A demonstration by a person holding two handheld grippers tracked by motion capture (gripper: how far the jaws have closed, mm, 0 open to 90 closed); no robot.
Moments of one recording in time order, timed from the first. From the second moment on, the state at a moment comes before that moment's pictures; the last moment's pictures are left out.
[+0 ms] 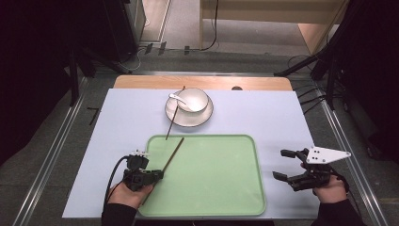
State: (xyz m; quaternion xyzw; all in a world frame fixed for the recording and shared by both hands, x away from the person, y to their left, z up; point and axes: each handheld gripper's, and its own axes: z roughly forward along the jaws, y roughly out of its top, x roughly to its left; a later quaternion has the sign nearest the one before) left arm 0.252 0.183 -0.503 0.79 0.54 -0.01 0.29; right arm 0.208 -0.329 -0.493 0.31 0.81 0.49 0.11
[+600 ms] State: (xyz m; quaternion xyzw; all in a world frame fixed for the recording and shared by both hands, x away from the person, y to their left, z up) left arm 0.269 0.181 -0.473 0.81 0.47 0.00 0.35; right arm 0.207 -0.330 -0.493 0.31 0.81 0.49 0.11
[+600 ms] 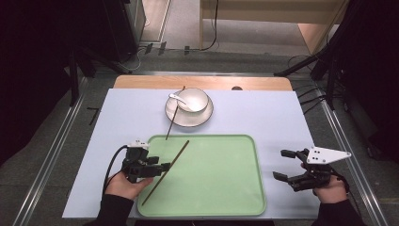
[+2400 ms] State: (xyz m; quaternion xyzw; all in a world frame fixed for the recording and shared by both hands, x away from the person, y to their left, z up) left arm 0.443 0.140 -0.467 0.81 0.48 0.06 0.33; right arm 0.190 -0.342 -0.495 0.34 0.80 0.49 0.12
